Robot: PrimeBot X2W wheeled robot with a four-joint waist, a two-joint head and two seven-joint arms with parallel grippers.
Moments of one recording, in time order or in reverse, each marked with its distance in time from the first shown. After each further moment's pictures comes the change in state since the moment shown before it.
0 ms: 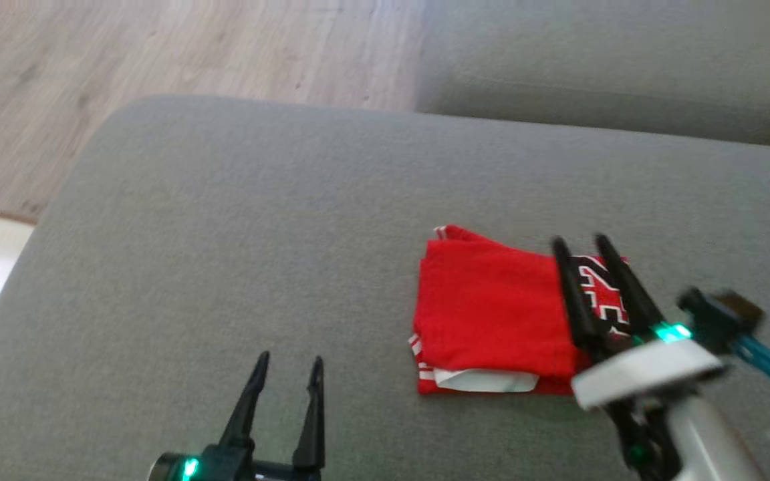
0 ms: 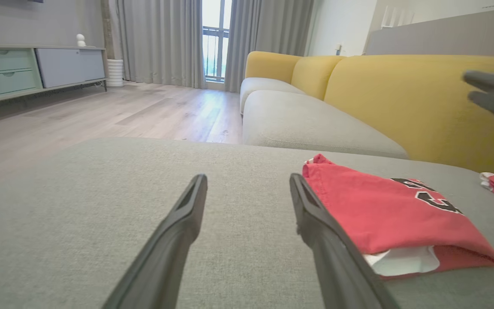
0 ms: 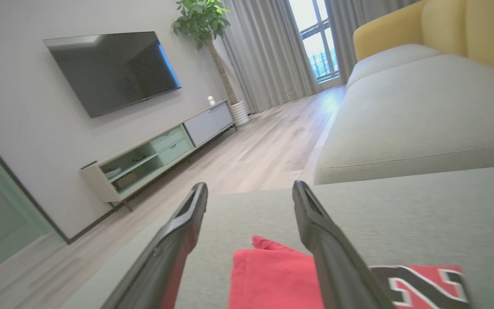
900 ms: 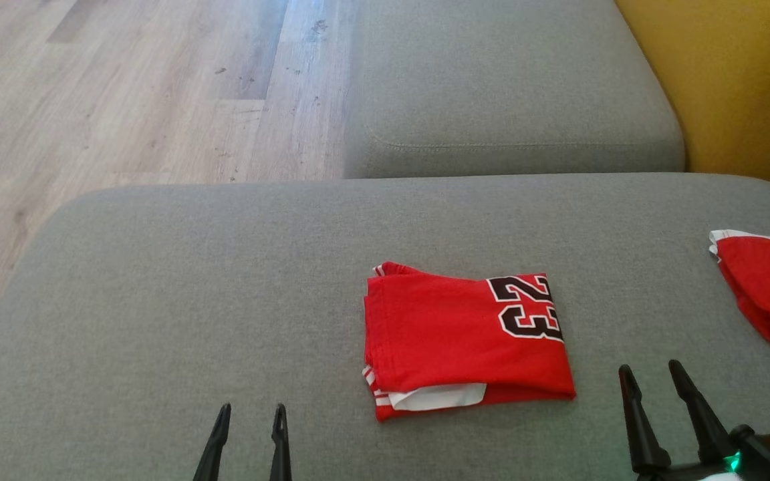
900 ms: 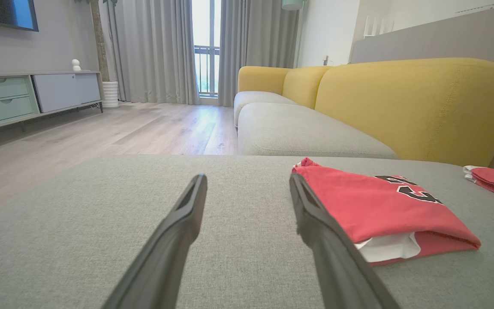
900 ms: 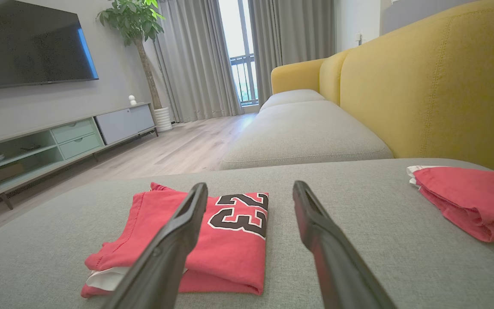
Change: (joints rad) left arm 0.162 -0.001 0.105 -0.036 0.045 0.041 0.000; right arm 0.359 -0.083 -0.120 -0.024 -0.200 0.000 -0.187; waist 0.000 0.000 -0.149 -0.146
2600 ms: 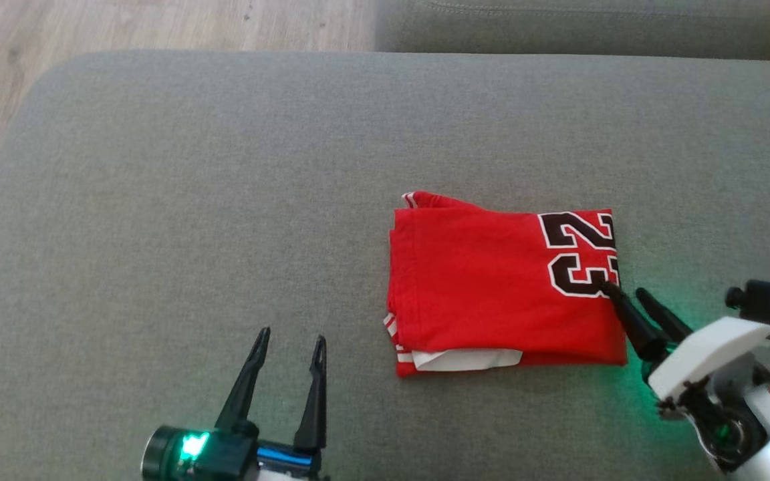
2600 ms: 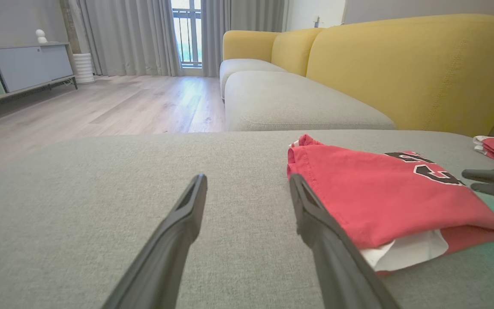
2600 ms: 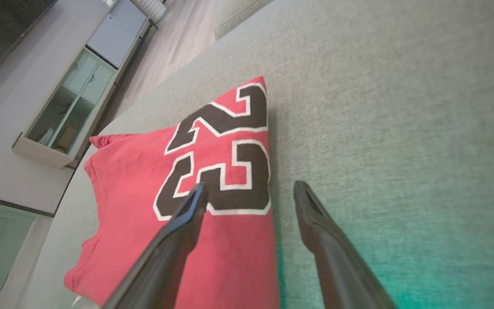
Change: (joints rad) left arm -0.160 -0.045 -0.019 0.005 0.095 -0.088 0.000; right arm -0.446 -0.263 0.305 0.300 0.760 0.000 0.352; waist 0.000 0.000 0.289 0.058
